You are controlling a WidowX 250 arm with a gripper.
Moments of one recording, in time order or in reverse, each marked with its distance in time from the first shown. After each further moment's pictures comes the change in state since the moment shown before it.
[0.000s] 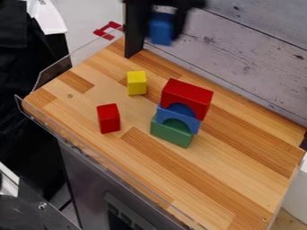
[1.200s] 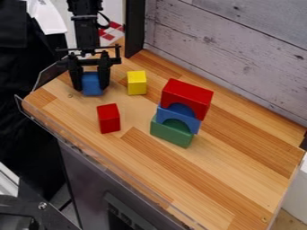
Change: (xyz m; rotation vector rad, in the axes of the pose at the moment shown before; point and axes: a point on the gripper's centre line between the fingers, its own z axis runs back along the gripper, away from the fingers) arm 0.052 0.095 -0.115 -0.048 0.268 0.172
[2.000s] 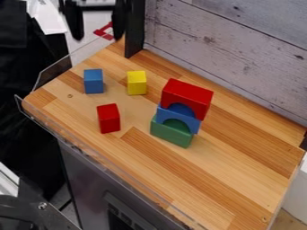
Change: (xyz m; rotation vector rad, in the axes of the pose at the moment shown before) arm -0.056 -0.030 0.094 0.030 -0.269 -0.085
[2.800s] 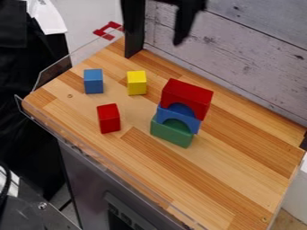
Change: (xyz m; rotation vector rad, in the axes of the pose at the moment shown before) arm -0.085 -0.090 0.014 0.122 -0.062 -0.348
